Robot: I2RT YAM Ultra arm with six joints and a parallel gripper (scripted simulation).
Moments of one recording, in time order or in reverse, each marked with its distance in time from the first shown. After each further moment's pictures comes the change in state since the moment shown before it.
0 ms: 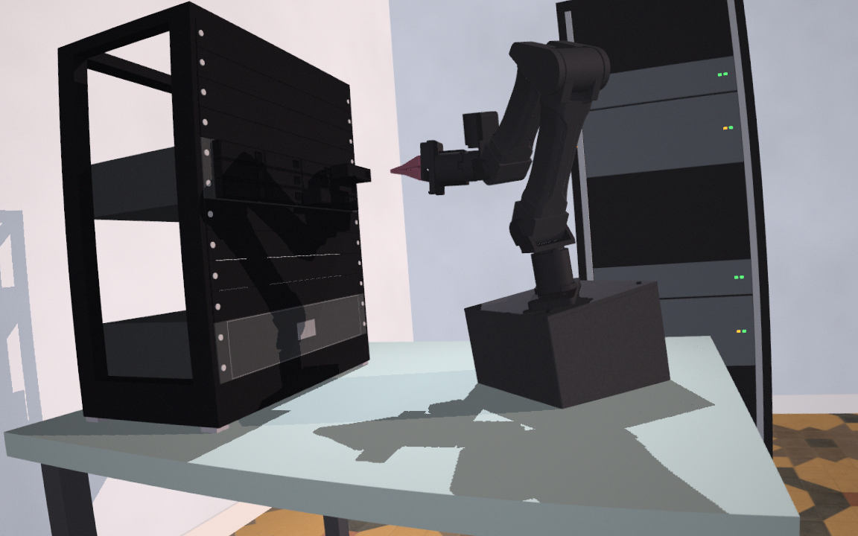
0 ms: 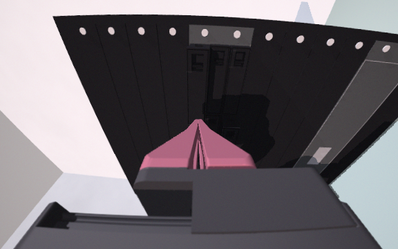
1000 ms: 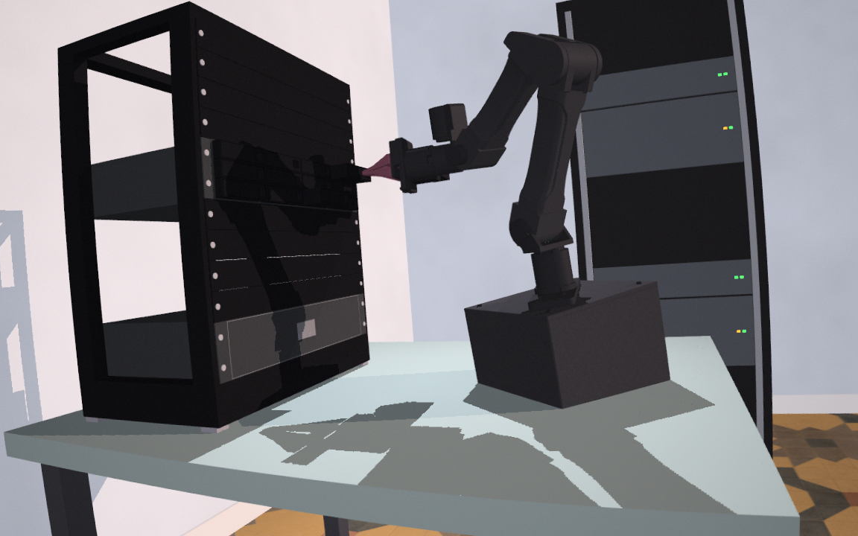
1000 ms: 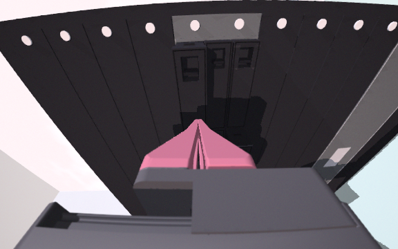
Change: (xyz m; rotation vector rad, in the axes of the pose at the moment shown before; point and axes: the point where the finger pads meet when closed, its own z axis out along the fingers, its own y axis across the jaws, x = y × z) arm 0.007 0.000 0.058 0.093 0.008 0.072
